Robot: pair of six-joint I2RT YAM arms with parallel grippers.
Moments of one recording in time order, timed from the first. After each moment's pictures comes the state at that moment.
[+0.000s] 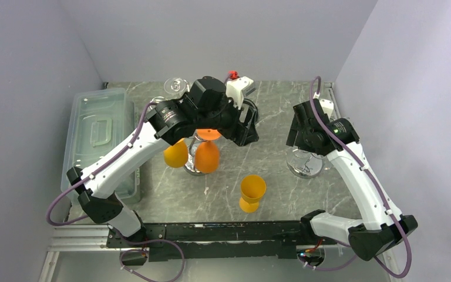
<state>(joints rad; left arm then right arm) -0.95 1.57 1.92 -0.83 0.18 -0.29 0.40 1.16 1.39 -1.26 0.44 0.63</state>
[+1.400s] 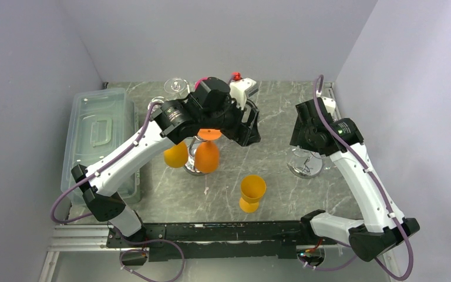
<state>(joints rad) -0.95 1.60 1.92 -0.83 0.19 -0.31 0.40 1.15 1.42 -1.28 0.43 0.61</state>
